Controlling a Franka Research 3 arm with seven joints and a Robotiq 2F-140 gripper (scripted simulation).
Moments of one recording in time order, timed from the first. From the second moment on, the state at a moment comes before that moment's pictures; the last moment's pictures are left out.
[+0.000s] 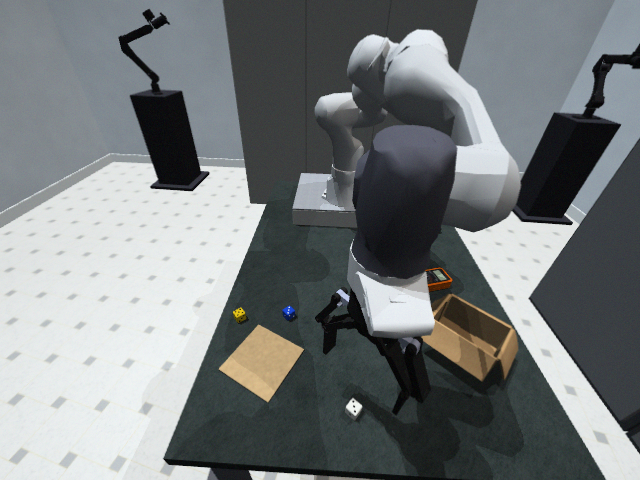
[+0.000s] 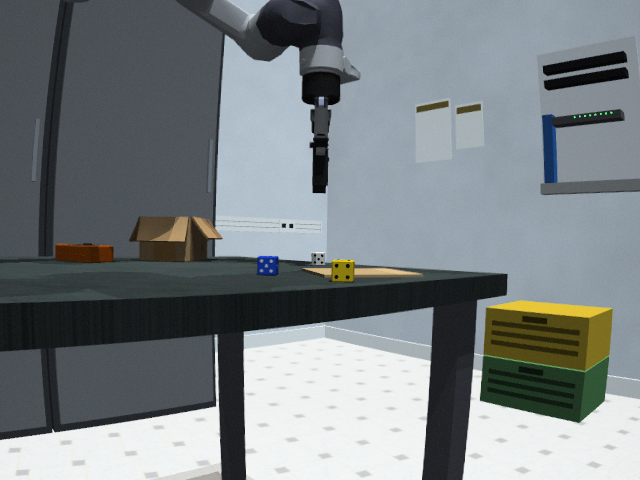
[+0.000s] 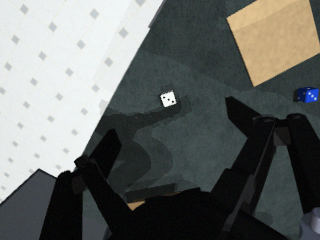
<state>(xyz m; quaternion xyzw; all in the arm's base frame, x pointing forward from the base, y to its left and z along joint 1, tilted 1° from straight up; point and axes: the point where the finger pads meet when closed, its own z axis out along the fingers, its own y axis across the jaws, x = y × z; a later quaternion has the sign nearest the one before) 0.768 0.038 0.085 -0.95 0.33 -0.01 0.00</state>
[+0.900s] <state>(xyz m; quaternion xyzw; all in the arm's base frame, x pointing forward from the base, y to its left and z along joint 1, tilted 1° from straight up) 0.769 0.035 0.071 -0.85 0.53 -0.01 0.00</state>
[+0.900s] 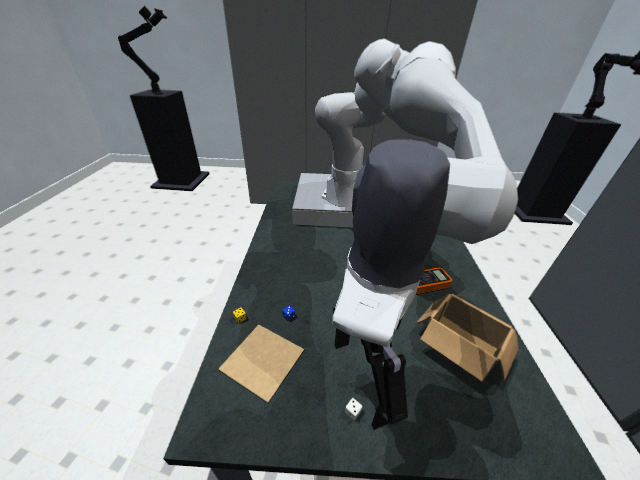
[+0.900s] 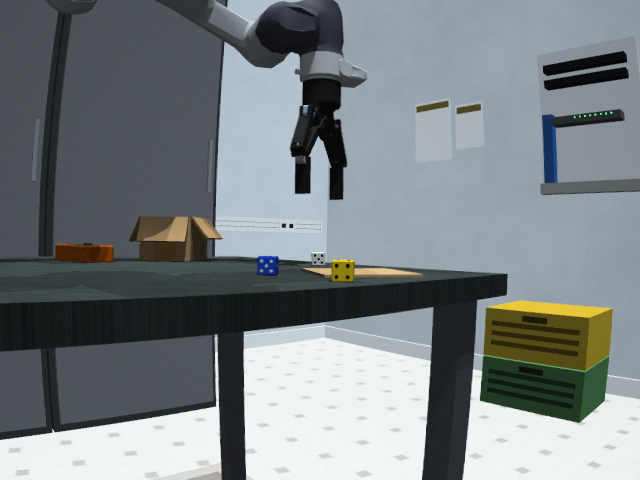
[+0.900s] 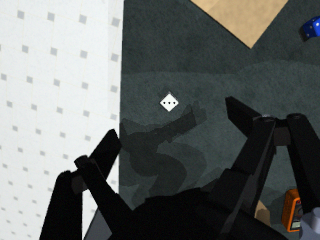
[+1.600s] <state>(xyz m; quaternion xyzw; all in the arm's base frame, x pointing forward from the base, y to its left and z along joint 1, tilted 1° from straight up) 0.769 0.035 0.062 -0.74 0.67 -0.01 0.00</state>
